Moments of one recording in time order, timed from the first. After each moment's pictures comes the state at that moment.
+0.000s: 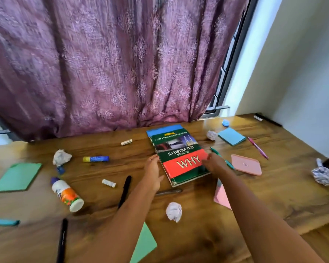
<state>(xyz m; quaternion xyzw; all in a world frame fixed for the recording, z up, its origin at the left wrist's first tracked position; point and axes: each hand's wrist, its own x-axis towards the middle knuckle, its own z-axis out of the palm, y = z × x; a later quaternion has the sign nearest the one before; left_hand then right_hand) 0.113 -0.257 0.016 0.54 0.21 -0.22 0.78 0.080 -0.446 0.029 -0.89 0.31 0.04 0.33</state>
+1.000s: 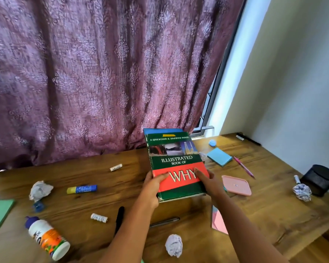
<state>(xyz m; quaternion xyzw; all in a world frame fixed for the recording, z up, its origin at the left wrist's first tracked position) 0.144 -0.259 0.026 0.51 0.11 -0.30 0.80 0.079 -0.441 0.022 -0.68 0.30 -0.11 0.66</state>
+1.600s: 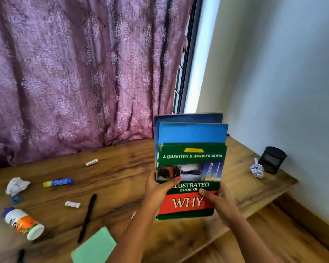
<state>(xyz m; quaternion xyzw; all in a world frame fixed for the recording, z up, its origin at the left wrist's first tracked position) 0.003 -0.313 0.061 0.61 -0.07 -0.20 0.76 -0.100 -0.486 0.033 -0.64 0.20 -0.20 0.71</state>
